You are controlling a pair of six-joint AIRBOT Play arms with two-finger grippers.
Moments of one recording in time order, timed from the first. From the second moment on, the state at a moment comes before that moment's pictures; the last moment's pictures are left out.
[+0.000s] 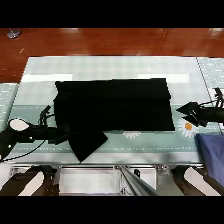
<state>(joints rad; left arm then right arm) 0.10 -0.93 0.32 0.84 -1.07 -1.36 -0.59 -1.08 0.66 -0.91 1.17 1.30</state>
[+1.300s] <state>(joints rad) 0.20 -0.99 0.57 0.78 -1.12 -1.27 -0.33 -1.33 0.94 -0.93 1.19 1.33</state>
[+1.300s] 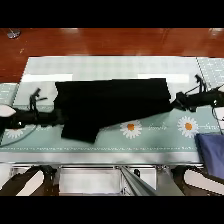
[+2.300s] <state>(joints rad) 0.20 -1.78 1.45 0.75 -1.10 -1.40 -0.28 -1.87 1.58 -0.82 1.21 1.40</state>
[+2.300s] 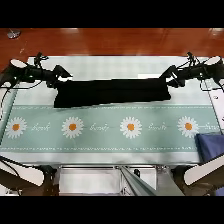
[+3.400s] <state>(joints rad) -0.12 -1.19 0.97 0.89 -0.91 -1.37 -0.19 -1.79 1.65 -0.98 1.47 1.39</state>
